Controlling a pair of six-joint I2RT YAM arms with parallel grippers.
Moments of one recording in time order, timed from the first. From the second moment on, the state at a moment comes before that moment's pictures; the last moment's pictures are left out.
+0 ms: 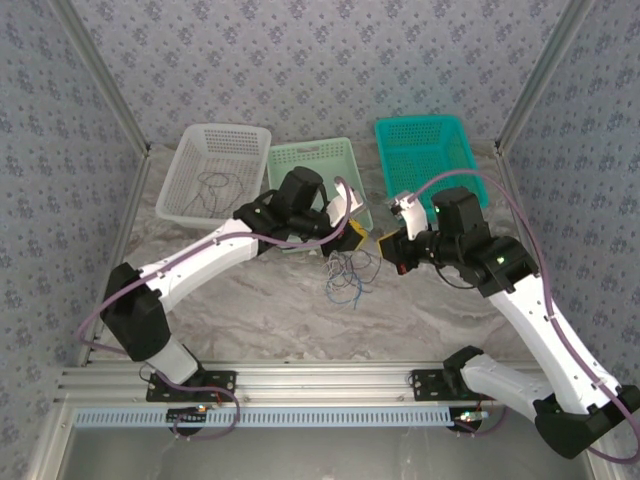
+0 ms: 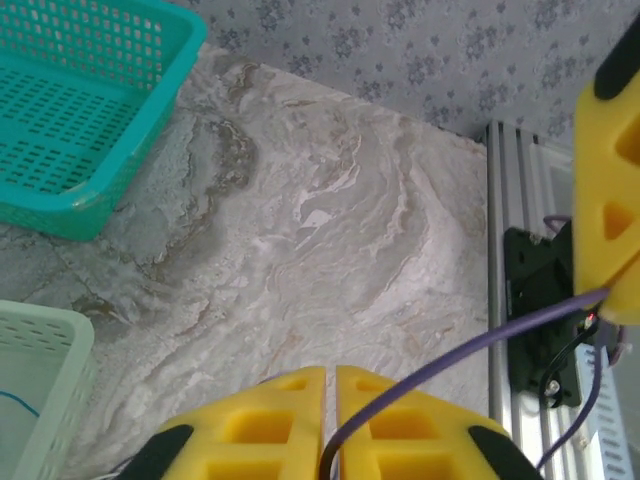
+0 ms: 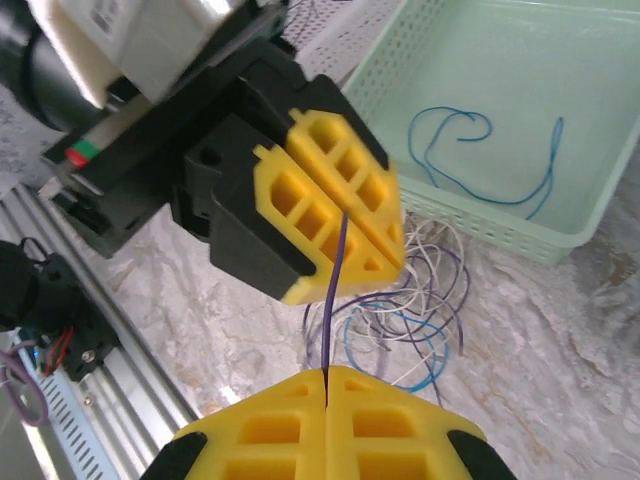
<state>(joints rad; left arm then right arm) -0.81 1.58 1.38 -0.40 0.58 0.09 0.50 0.98 1.20 -0.91 -0.37 0.07</state>
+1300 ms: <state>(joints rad) -0.83 1.53 1.51 -0.53 0.28 -0.14 0.49 1.11 1.06 -0.75 0.12 0.34</state>
